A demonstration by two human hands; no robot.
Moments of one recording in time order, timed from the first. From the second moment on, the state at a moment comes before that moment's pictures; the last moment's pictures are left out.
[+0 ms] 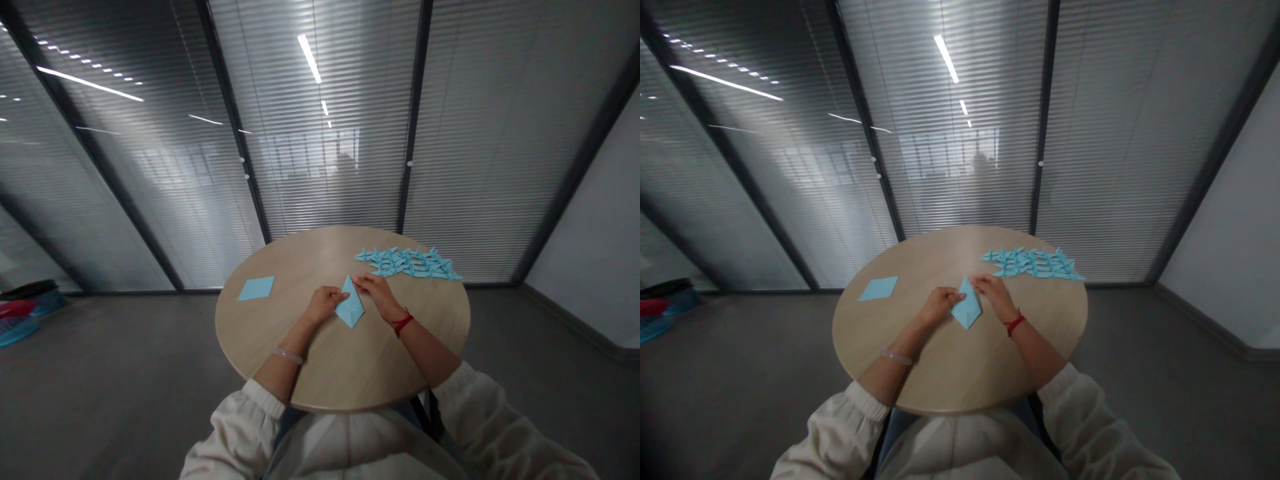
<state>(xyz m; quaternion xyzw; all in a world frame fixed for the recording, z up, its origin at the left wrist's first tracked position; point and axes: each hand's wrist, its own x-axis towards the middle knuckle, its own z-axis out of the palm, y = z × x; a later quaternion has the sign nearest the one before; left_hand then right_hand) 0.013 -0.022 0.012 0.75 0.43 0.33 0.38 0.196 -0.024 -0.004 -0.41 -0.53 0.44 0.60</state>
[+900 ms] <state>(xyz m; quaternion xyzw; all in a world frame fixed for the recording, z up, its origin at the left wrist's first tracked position) 0.004 -0.012 0.017 0.53 0.43 0.59 0.44 0.188 -0.033 0.000 -0.42 -0.64 0.42 0.50</state>
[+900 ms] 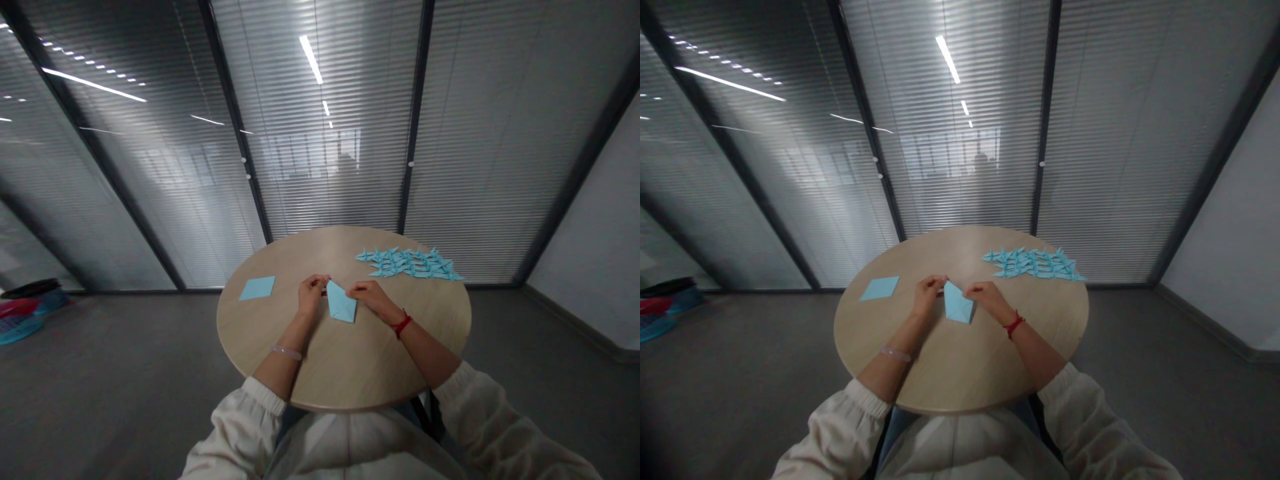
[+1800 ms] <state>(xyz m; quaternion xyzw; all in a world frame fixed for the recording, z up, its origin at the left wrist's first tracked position) 0.004 -0.018 0.021 0.46 0.40 0.63 0.48 0.188 -0.029 -0.008 -0.37 -0.59 0.47 0.54</state>
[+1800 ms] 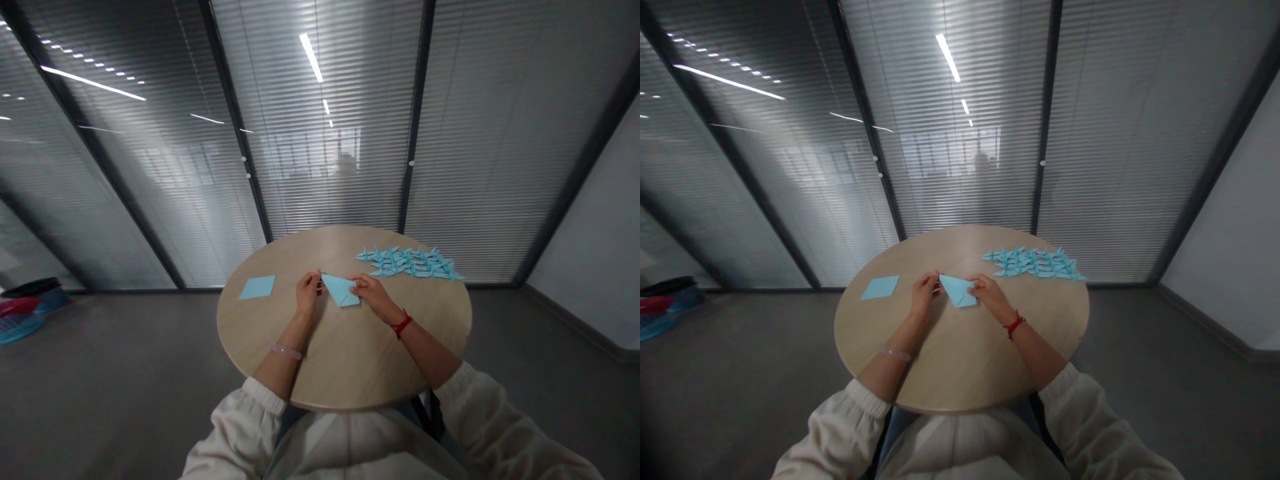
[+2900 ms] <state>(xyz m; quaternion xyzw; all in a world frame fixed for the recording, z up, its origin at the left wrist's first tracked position) 0.008 -0.015 0.007 0.83 0.38 0.40 0.14 0.193 -0.024 -0.008 -0.47 -0.66 0.25 0.54</state>
